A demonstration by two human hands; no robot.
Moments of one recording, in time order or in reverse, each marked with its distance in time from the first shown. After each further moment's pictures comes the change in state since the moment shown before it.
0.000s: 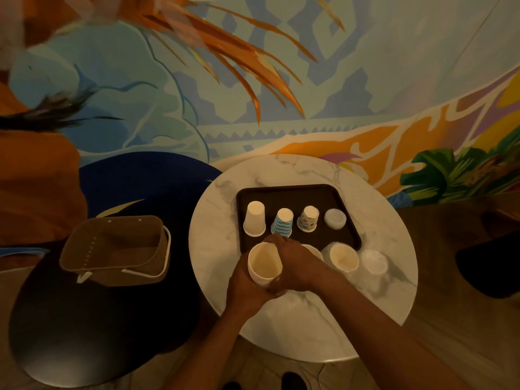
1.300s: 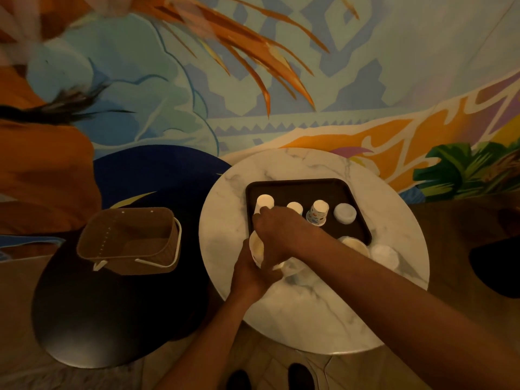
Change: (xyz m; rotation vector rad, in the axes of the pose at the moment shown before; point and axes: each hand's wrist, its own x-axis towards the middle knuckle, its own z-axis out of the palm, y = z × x) left_hand 0.007 0.012 -0.019 0.012 -0.097 -0.073; right_hand 0.008 -0.086 -0.059 -0.643 -0.114 -0.224
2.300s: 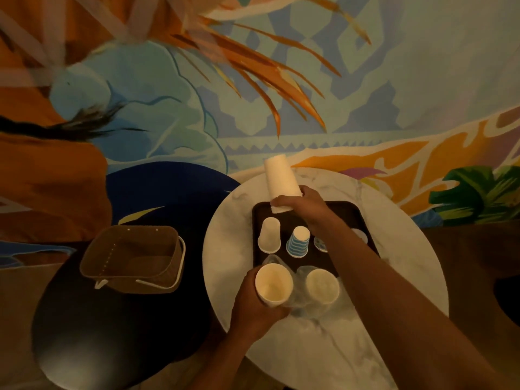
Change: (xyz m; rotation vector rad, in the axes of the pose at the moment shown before) left_hand 0.001 -0.010 0.011 -0.081 0.126 0.064; right_hand 0.074 0.104 0.006 1.519 0.357 0.449
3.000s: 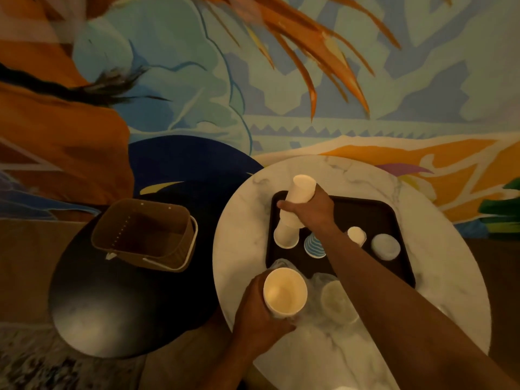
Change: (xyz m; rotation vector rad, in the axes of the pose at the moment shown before) left_hand 0.000 -0.025 0.014 -0.009 0.067 0.050; right_hand 0.075 0.050 0.040 -0.231 0.176 -0.149
